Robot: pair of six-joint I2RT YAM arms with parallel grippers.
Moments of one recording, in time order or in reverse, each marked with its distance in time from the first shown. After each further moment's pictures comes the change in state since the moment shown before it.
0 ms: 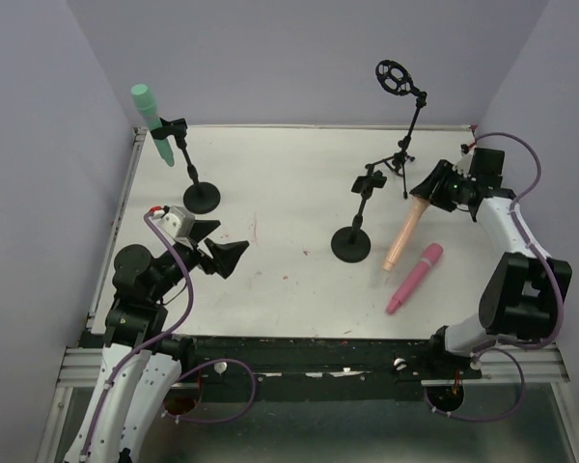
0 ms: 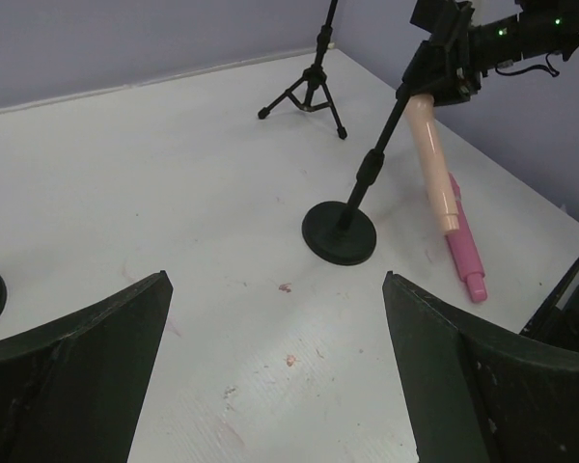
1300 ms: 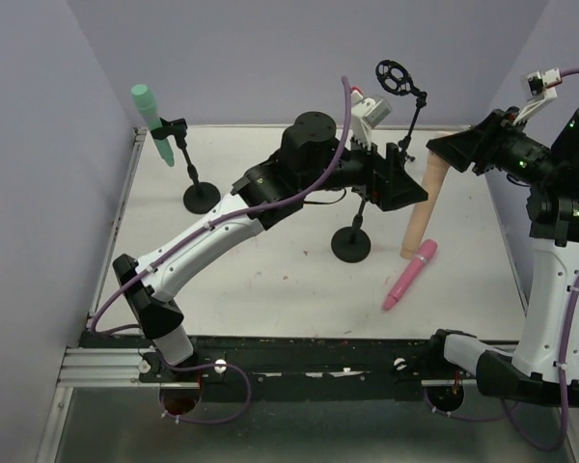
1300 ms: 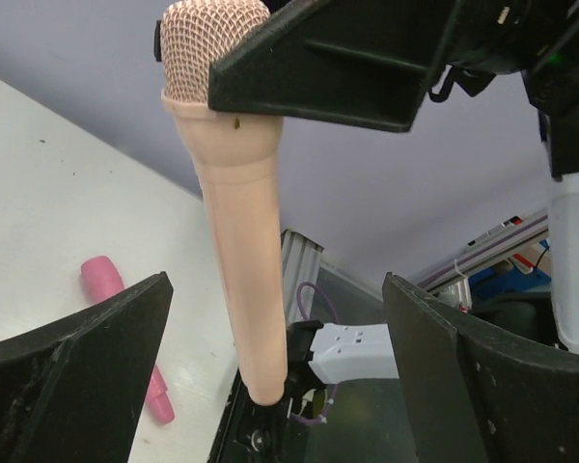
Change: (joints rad) left arm -0.731 1.207 1.272 -0.101 -0.076 -0.341; right arm 0.000 -0.403 0.609 -0.341 -0.471 -0.028
